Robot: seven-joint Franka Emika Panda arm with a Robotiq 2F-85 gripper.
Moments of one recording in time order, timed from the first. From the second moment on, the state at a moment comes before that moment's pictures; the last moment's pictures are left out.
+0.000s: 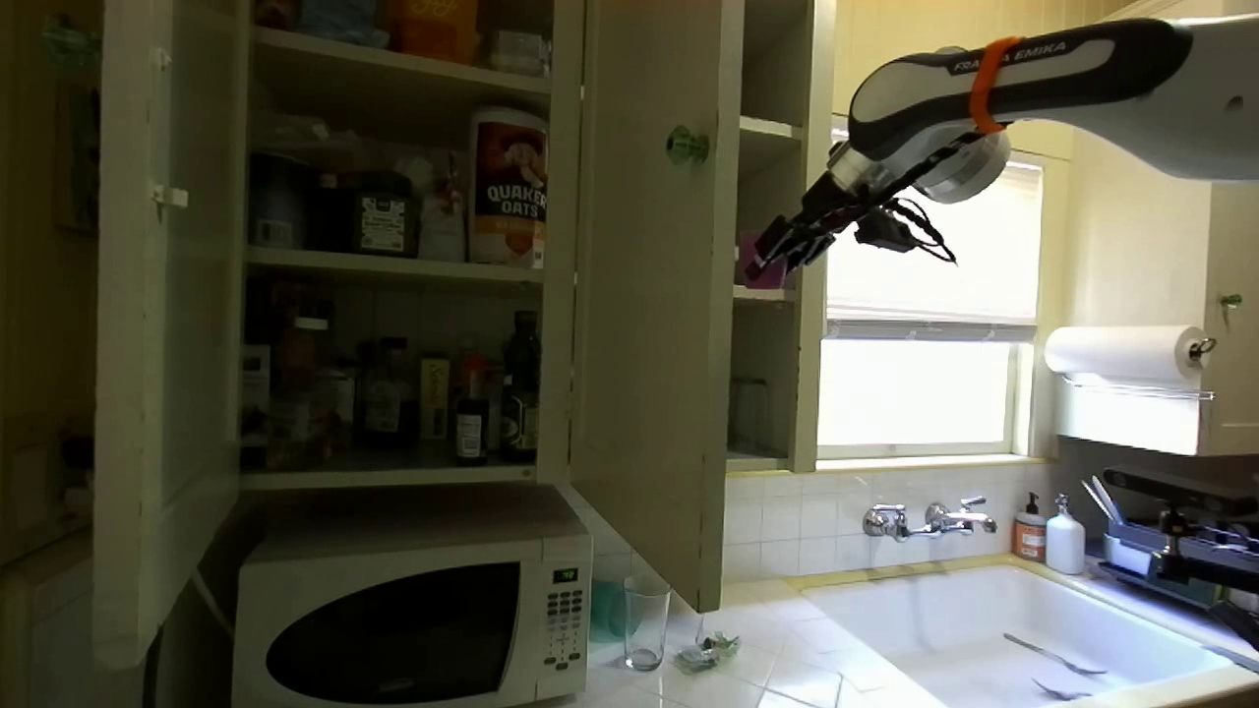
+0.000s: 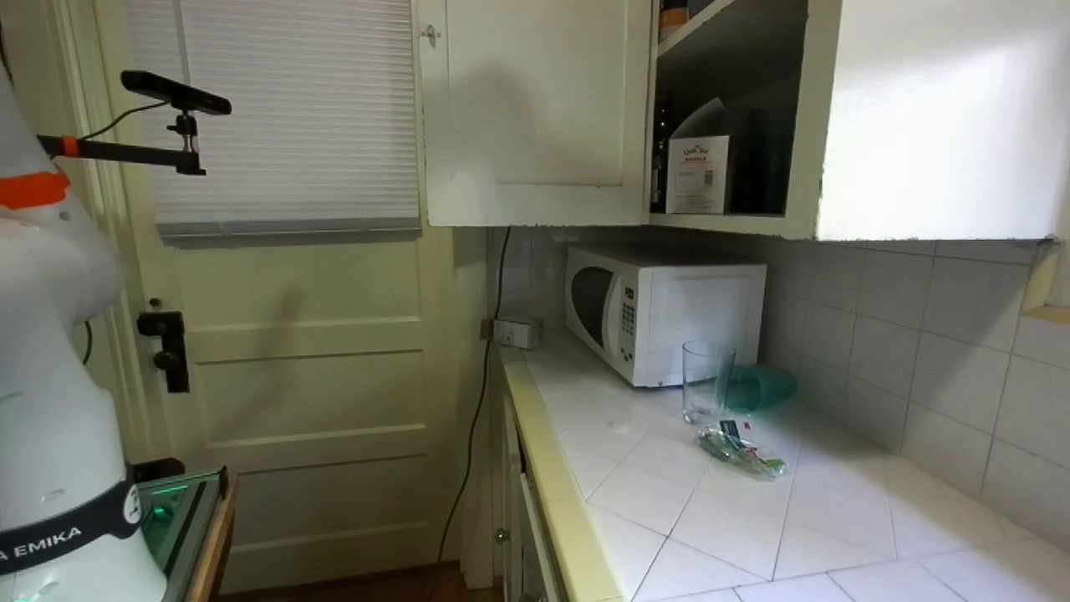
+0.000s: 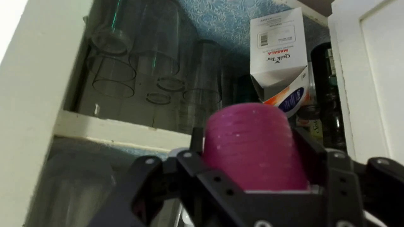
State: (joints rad) arm -0.03 -0.19 -0.14 -1.57 0.26 2.23 -0.48
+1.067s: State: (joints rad) arm -0.04 0.11 -0.13 -1.07 0.22 2.03 -0.33
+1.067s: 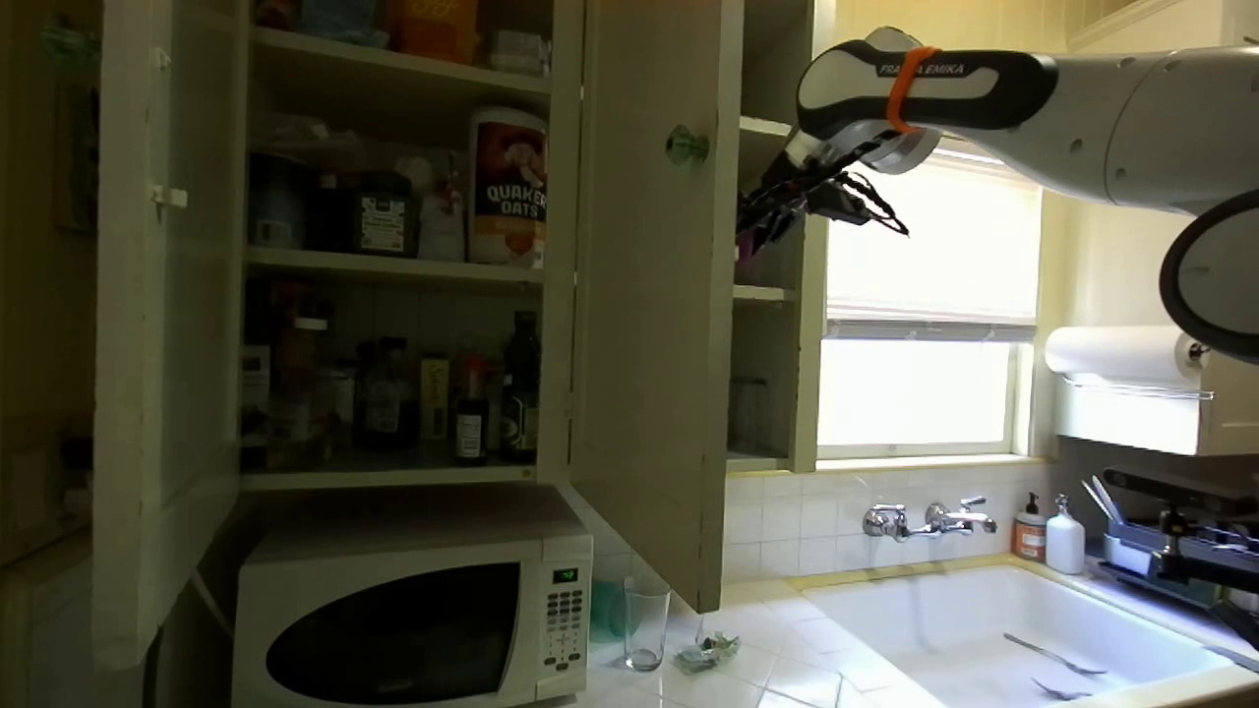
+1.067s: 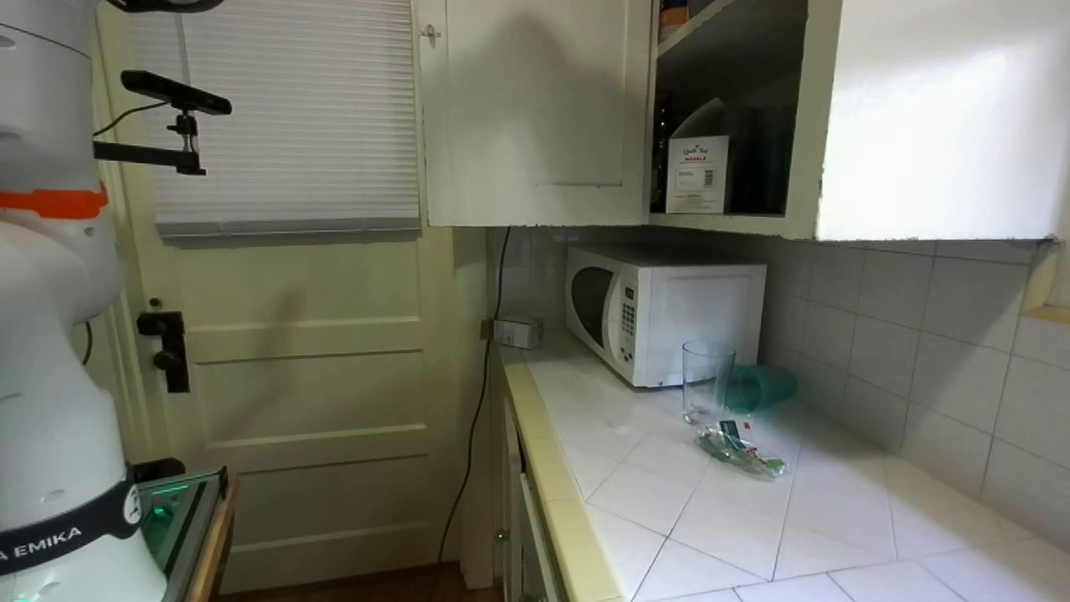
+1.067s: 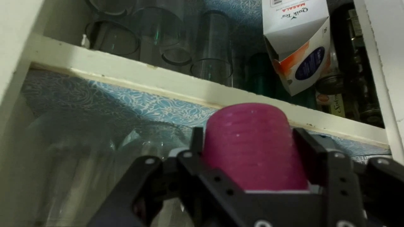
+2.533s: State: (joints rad) arm -0.04 0.39 -0.13 -0.74 0.21 2.04 -0.18
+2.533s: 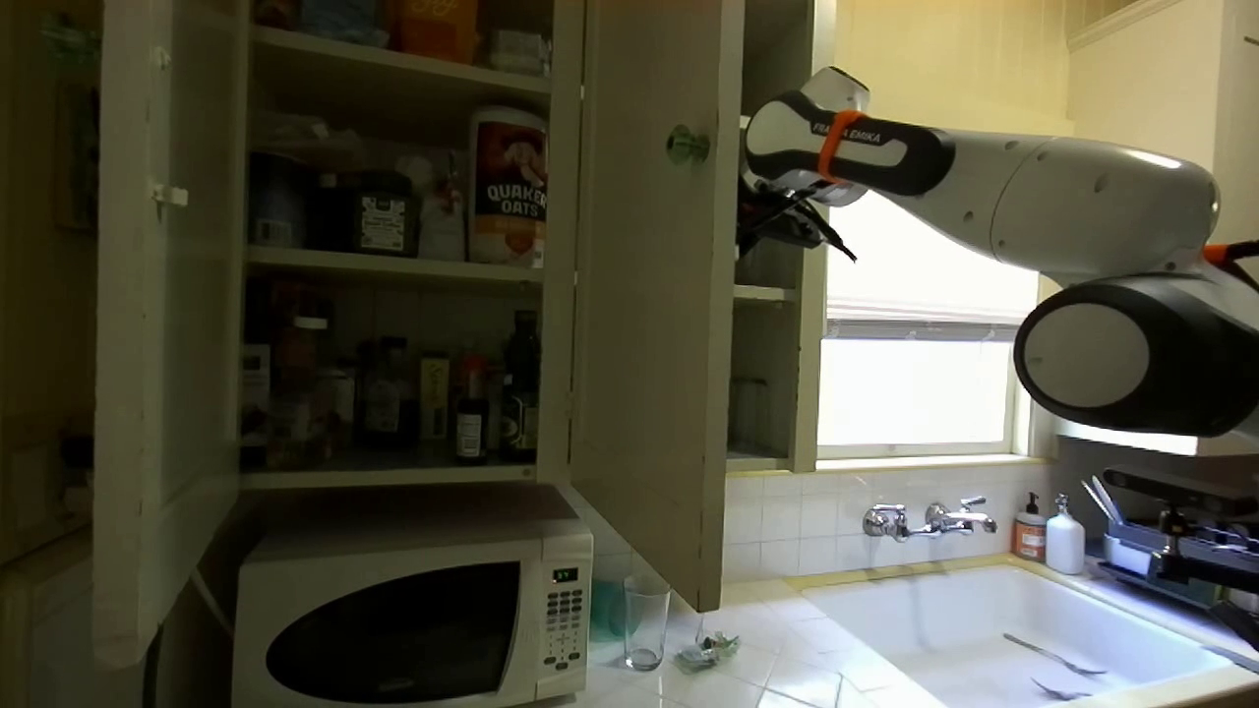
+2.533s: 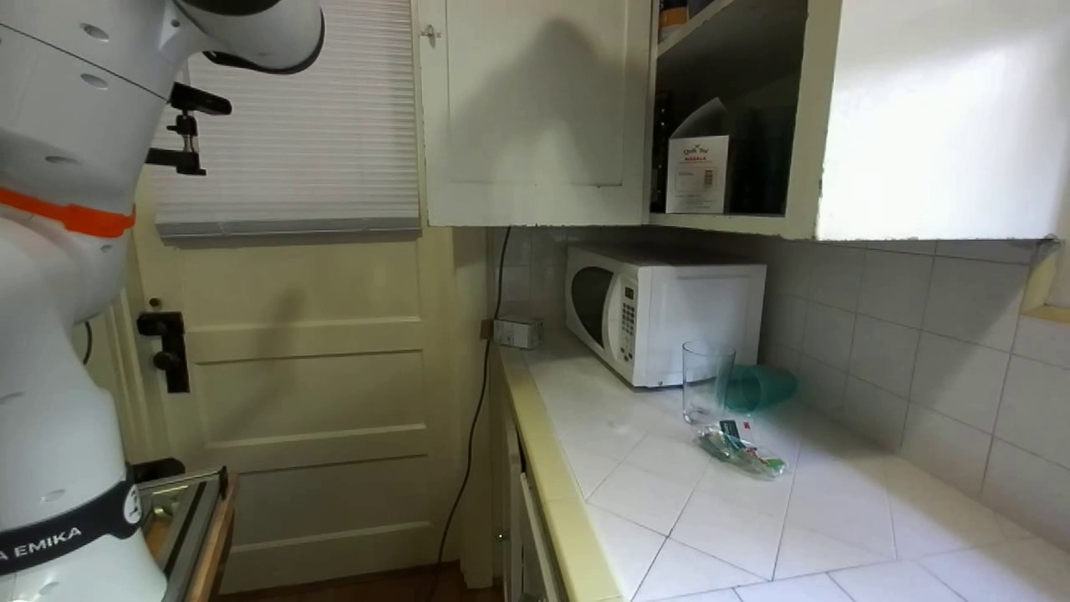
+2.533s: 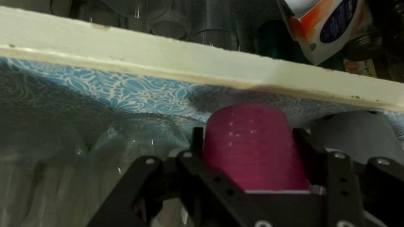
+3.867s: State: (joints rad) arm -0.04 0.43 -0.16 -0.65 0.19 1.92 -0.14
